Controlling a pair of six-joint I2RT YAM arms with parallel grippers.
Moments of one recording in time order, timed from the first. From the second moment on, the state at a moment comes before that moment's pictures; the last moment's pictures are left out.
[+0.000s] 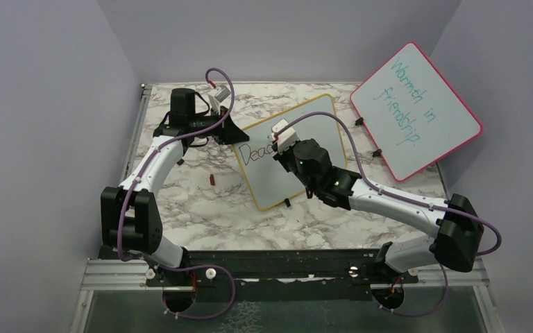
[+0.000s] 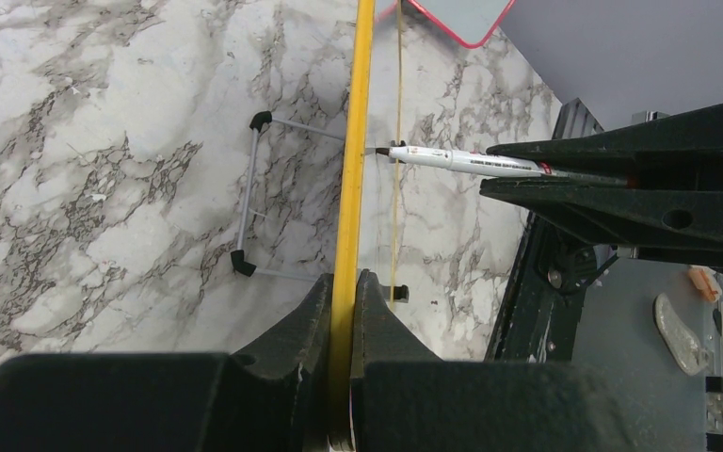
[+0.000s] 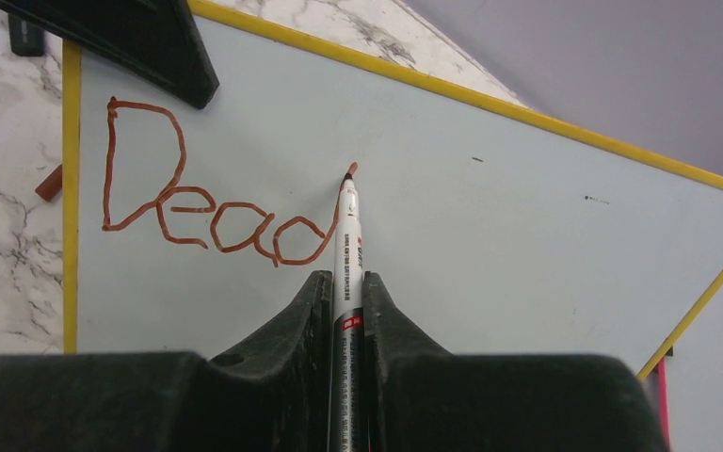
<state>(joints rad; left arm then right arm) -0.14 1.52 1.19 -0.25 1.01 -0.07 0.97 1.38 1.00 0.13 0.44 -0.23</state>
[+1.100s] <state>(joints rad) -0.14 1.52 1.19 -0.25 1.01 -0.07 0.97 1.33 0.94 0.05 0.42 -0.18</state>
